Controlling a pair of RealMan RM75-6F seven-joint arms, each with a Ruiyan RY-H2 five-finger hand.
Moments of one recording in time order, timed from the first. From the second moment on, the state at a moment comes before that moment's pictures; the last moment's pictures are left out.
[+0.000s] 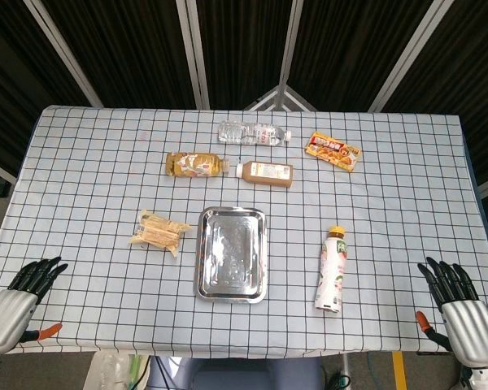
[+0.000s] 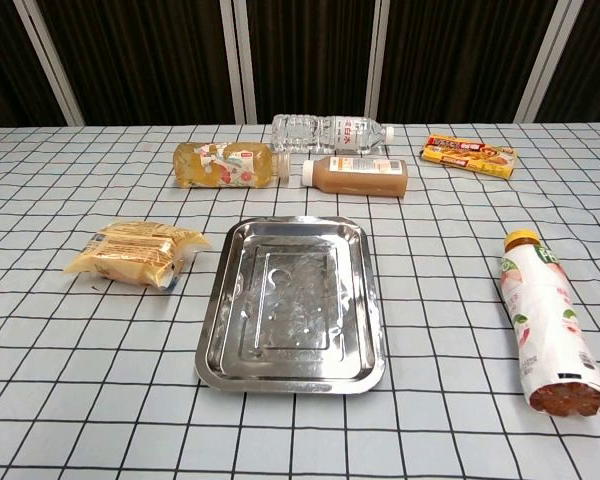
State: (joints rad) left arm -0.07 -1.04 0.14 -1.66 1.72 1.44 -0.04; right arm -0.03 -1.04 -0.06 -1.68 -1.72 1.58 -0.04
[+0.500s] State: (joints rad) left arm -0.18 -1.22 0.03 -1.64 1.62 1.29 0.11; right arm -0.01 -1.01 -0.04 -1.67 -1.67 1.55 0.08
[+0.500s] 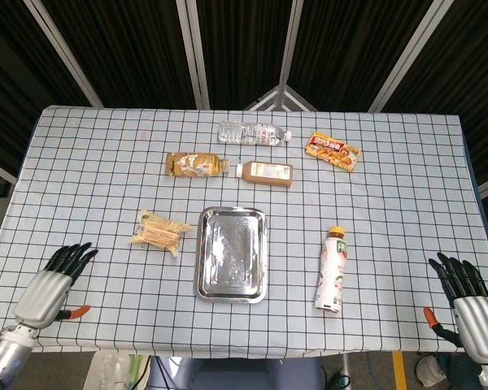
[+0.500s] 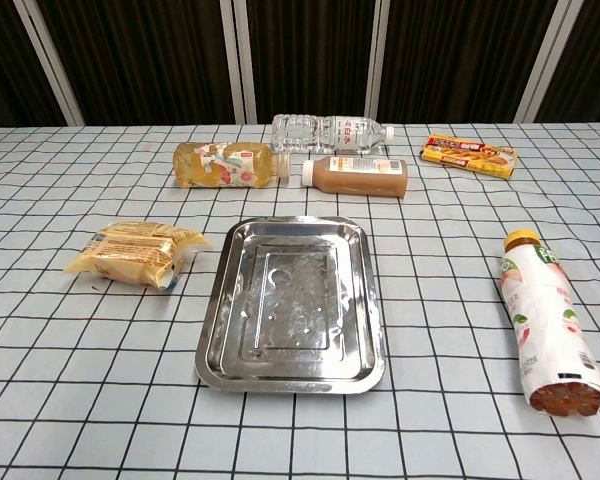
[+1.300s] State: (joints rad) left arm -0.52 -1.61 -0.20 -1.41 1.14 0.94 0.45; right arm 0.07 -0.98 0.00 -1.64 -1.54 1.39 0.17
